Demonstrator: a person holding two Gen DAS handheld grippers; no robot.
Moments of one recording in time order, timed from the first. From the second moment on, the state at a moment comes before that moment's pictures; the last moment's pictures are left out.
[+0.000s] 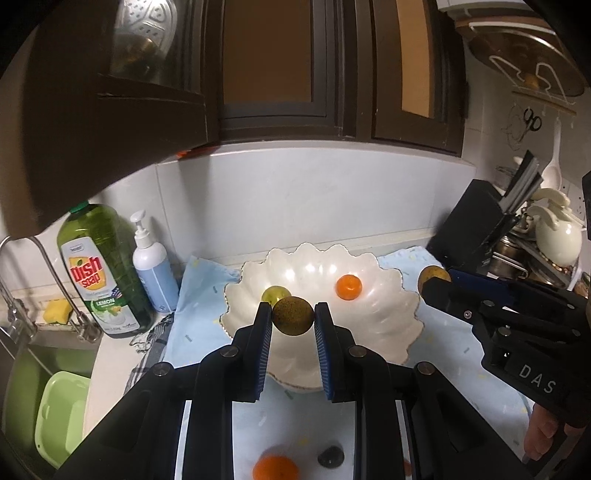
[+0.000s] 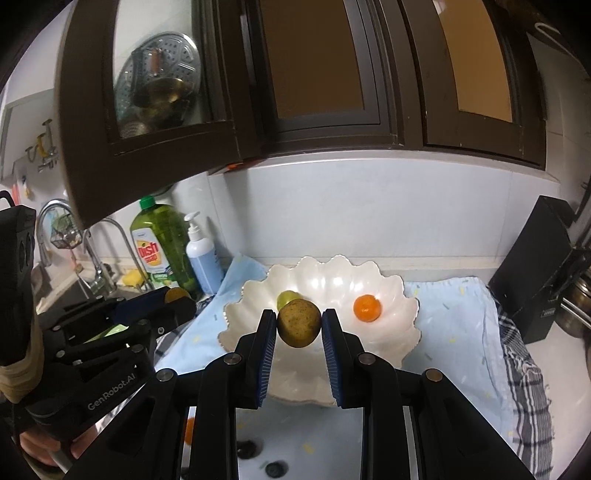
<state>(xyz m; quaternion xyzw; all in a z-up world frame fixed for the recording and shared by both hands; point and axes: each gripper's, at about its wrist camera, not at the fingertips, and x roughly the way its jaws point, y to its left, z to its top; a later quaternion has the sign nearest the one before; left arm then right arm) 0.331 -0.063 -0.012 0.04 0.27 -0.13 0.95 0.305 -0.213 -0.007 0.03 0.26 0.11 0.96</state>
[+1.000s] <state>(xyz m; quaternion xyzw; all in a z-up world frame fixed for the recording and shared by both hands) 0.461 -0.098 -0.092 0.04 0.40 -0.09 0.91 0.447 -0.244 -0.099 0.03 0.40 0.10 0.91</state>
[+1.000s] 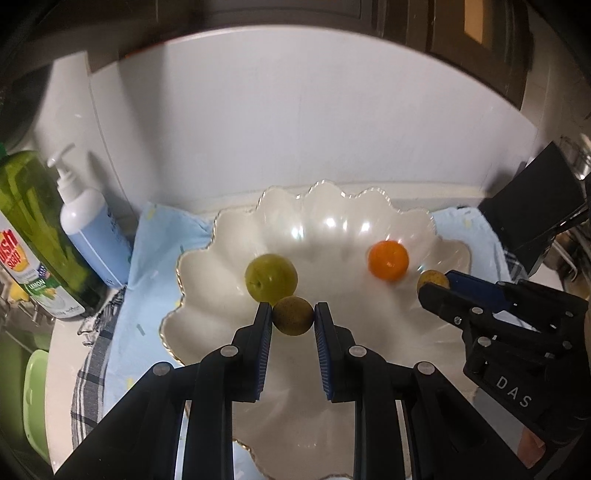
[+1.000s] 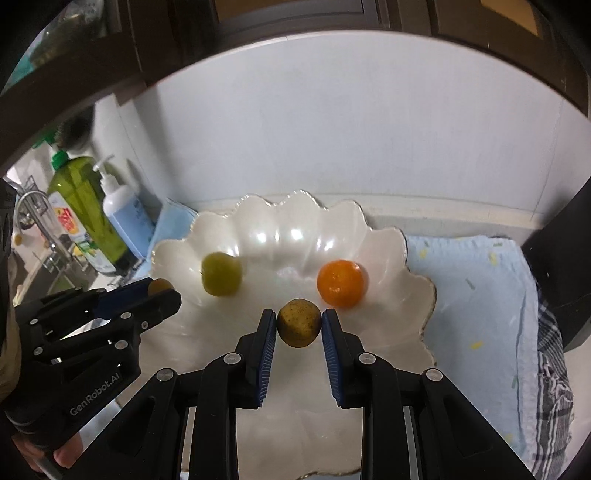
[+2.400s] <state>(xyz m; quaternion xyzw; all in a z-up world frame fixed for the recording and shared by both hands) 0.398 -0.072 -0.039 0.05 0.34 -0.06 0.94 0.389 -0.241 -0.062 0.01 0.37 0.08 0.93</state>
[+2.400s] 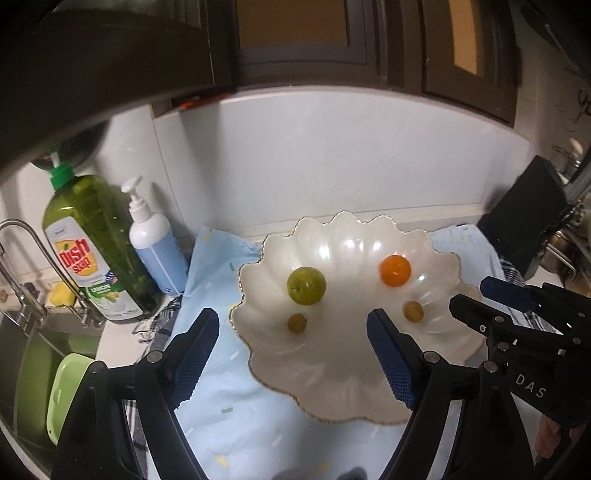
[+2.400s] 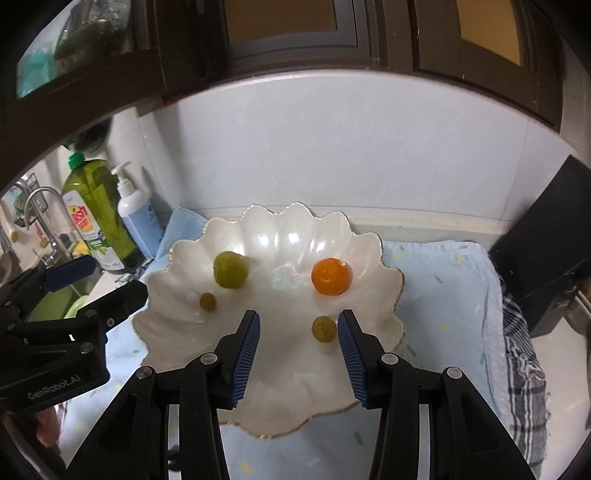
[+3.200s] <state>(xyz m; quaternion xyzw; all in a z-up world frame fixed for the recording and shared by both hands) 0.276 -0.046 0.006 0.05 0.28 -0.08 0.96 0.270 -0.213 -0.011 -0.01 0.29 0.09 0.95</state>
